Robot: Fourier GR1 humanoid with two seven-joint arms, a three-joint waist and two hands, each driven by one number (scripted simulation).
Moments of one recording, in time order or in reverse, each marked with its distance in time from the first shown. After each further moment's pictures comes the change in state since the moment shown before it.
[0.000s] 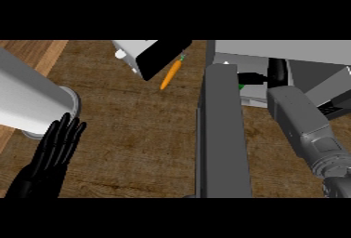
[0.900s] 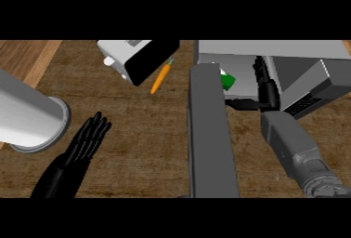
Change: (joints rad) left arm -0.049 0.015 -0.069 0.118 -0.030 -0.033 0.000; right arm 0.164 0.067 -0.051 -0.028 -0.058 0.229 -0.174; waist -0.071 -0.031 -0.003
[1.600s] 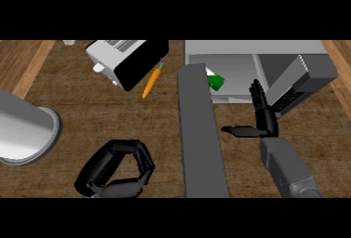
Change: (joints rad) left arm -0.146 -0.003 -0.127 0.224 -0.133 -0.033 -0.022; right arm 0.237 0.064 0.056 -0.160 -0.008 0.118 -0.088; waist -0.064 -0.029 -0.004
